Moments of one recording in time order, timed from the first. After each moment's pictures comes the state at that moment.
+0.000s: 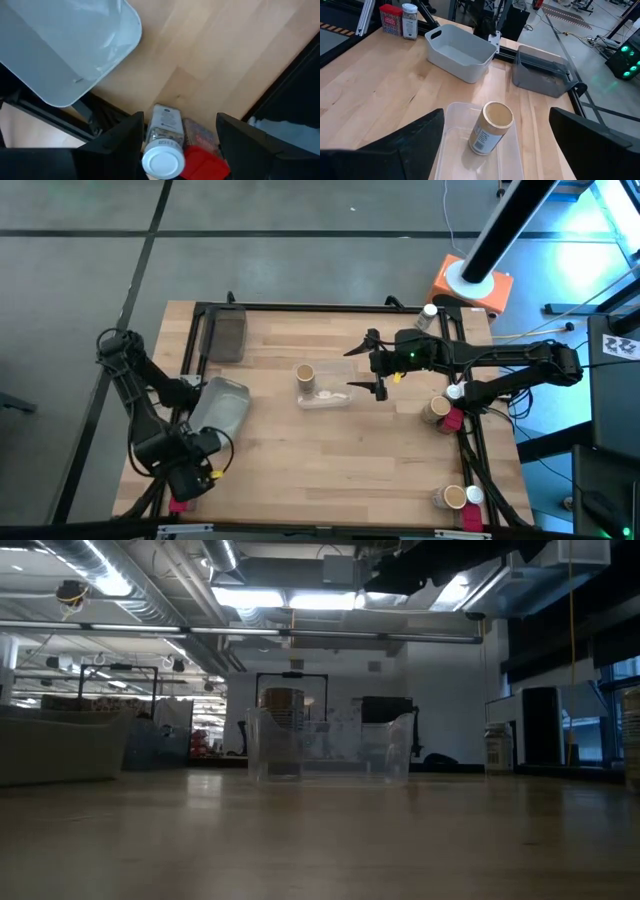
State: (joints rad) left arm -1.01 1.44 1.26 -1.34 -0.06 -1.56; right arm -0.09 1.22 0.92 -0.06 -0.12 -0.34
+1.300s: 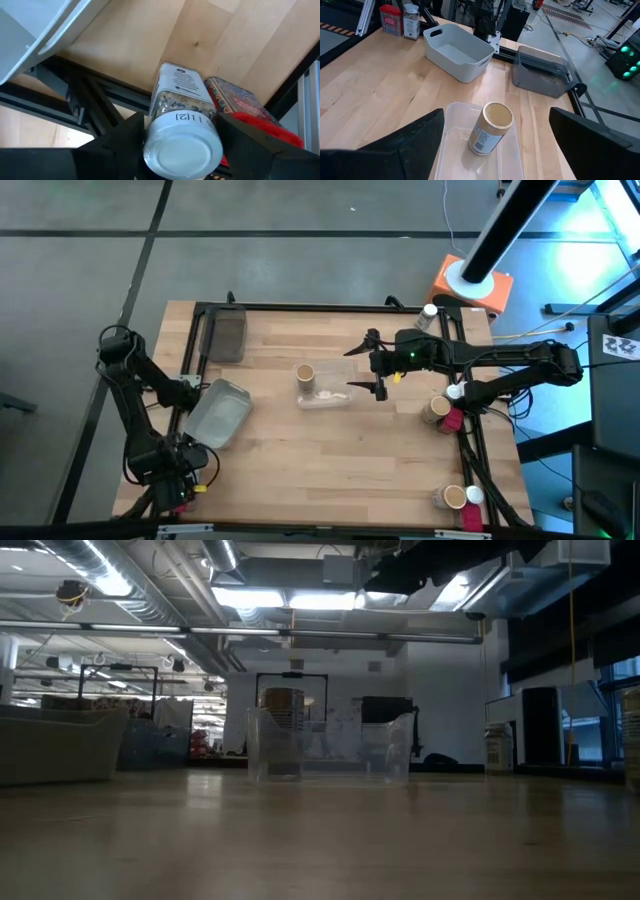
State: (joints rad) left arm -1.18 1.44 1.01 -1.10 0.08 -1.59; right arm -0.09 1.22 0.92 -0.06 -0.12 -0.34
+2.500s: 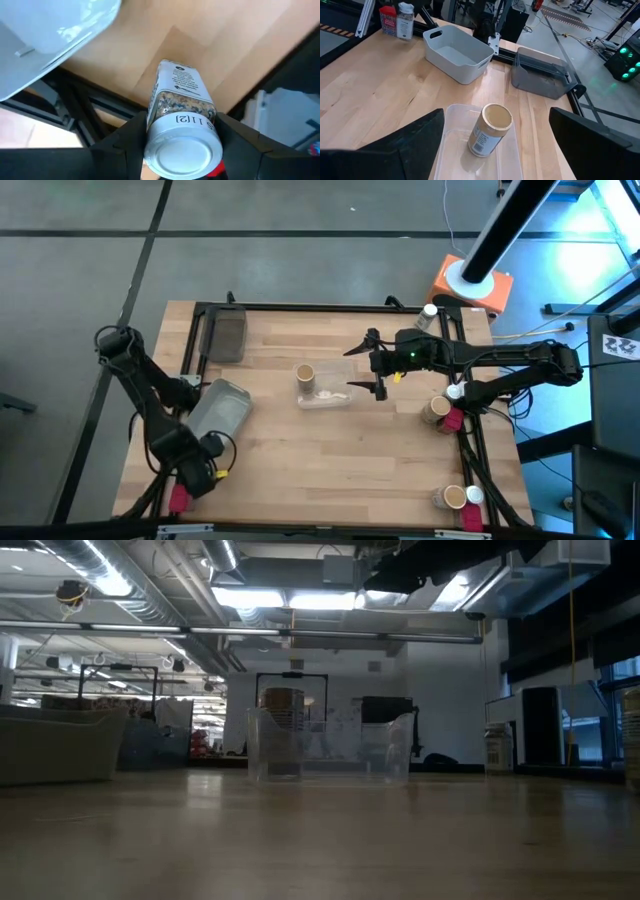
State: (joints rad) left arm -0.94 1.38 1.04 -1.09 0.18 -1.53; right arm -0.09 1.22 0.92 -0.05 -0.12 -0.34
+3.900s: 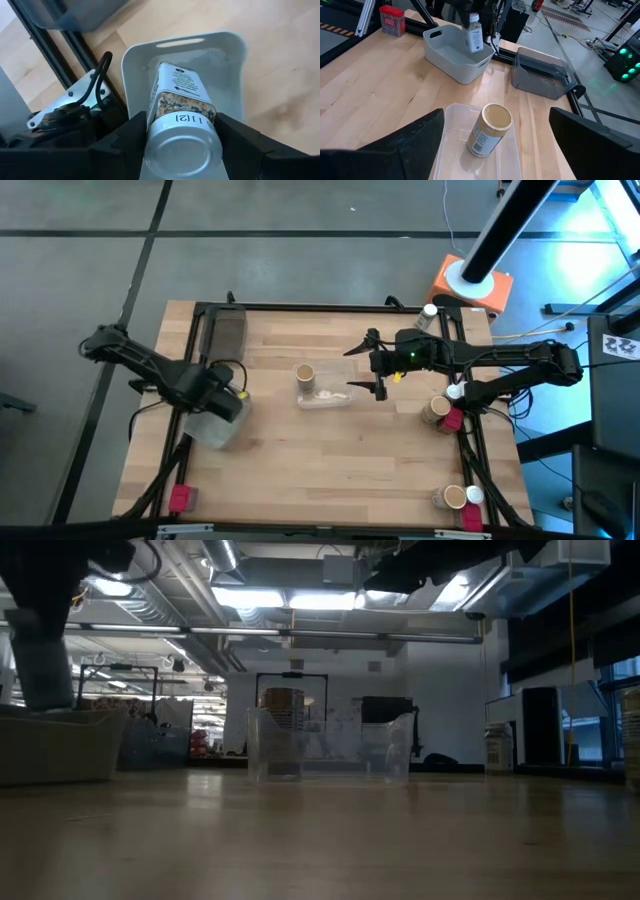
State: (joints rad) left arm -0.40 1.23 1.10 -1.57 -0.25 -1.38; right arm -0.09 1.22 0.92 -0.05 -0.12 -0.35
